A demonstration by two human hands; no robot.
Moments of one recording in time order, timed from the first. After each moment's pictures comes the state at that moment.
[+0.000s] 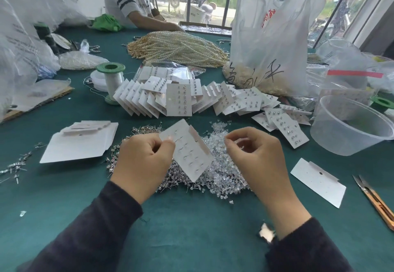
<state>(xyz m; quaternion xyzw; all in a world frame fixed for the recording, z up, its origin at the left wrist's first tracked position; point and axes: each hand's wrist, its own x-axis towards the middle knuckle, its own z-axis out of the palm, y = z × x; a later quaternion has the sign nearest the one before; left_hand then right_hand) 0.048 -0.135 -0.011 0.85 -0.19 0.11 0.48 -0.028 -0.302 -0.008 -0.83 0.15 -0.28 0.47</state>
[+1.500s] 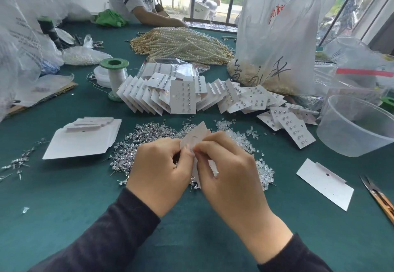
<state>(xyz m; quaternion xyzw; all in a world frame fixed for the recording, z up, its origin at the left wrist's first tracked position) 0.031 -0.142 -0.016 0.85 -0.30 0.16 0.42 -0.025 -0.252 -0.017 -0.87 -0.04 -0.40 0.27</state>
